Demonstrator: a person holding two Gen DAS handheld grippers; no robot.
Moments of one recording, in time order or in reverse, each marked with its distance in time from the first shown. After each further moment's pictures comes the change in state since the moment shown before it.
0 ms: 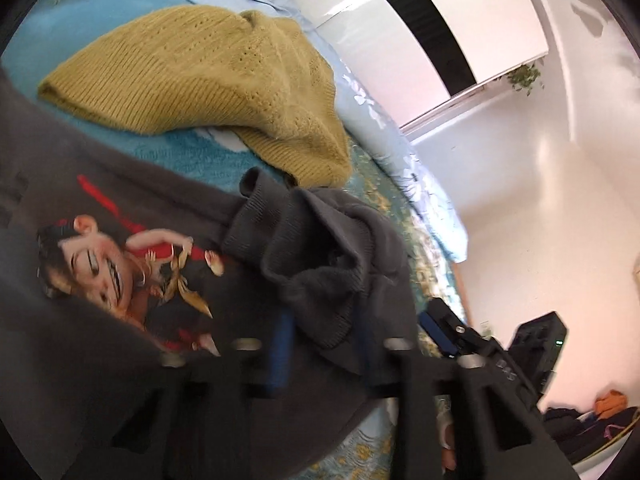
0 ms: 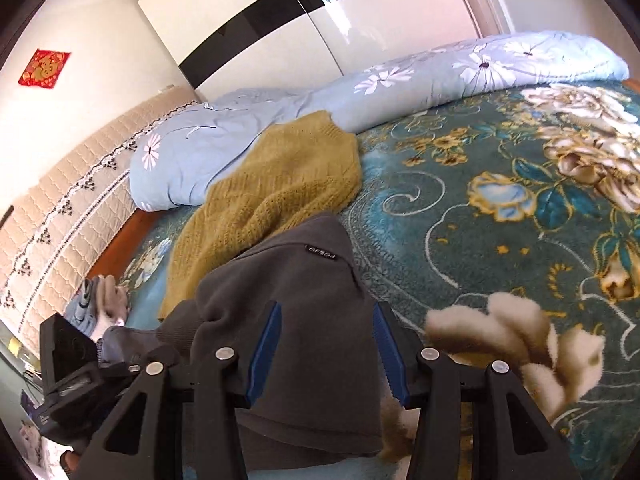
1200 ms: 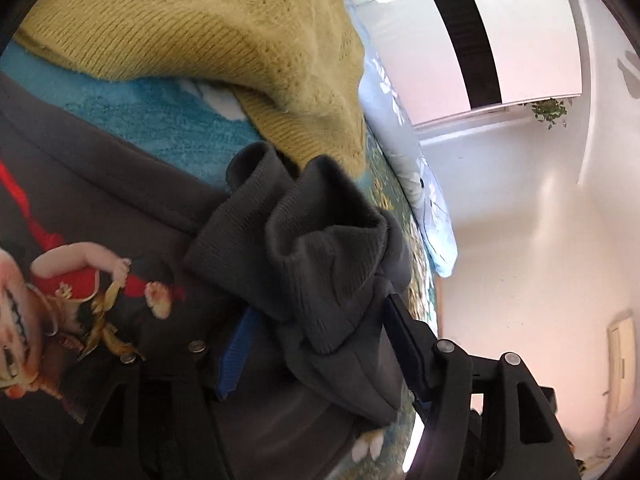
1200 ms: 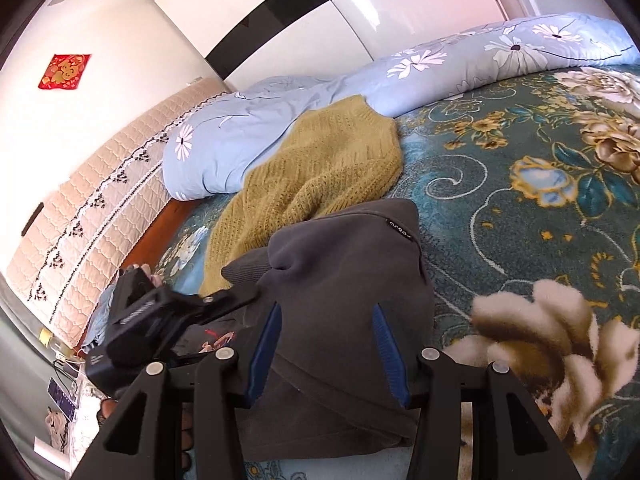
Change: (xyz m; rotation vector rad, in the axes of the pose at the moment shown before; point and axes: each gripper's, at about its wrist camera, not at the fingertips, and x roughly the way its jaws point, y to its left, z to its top) left arm 0.074 0.013 0.030 -0.223 0.062 -0.081; right arm 0.006 0.007 -0.004 -0.005 0.050 0.133
